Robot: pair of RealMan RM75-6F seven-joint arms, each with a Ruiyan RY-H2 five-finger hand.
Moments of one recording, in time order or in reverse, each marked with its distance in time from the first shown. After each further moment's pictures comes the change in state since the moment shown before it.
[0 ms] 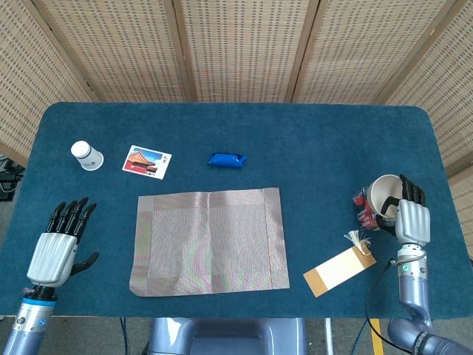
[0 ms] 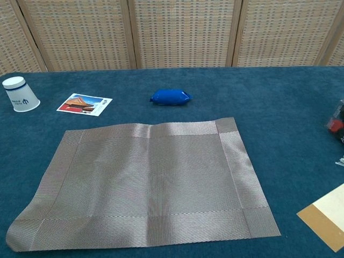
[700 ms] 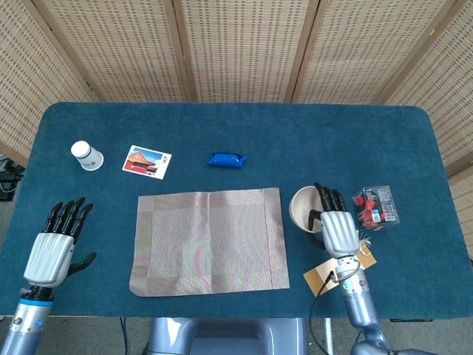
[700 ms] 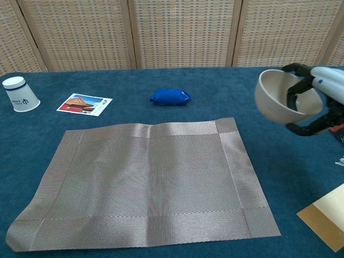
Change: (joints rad) left arm 0.008 0.009 -0.005 0.010 0.001 0.000 -0.021; right arm 0.070 -0.090 -0.073 -0.410 -0.120 0.058 -0.359
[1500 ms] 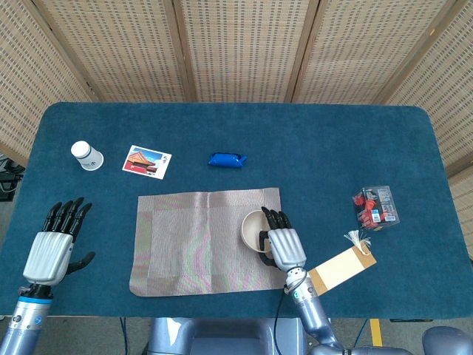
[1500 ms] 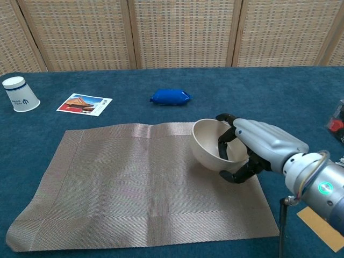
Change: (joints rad) left arm -0.003 0.004 -0.008 0.007 -0.028 -0.028 -0.006; right arm 0.087 -0.274 -0.040 0.092 0.111 -0.082 -0.083
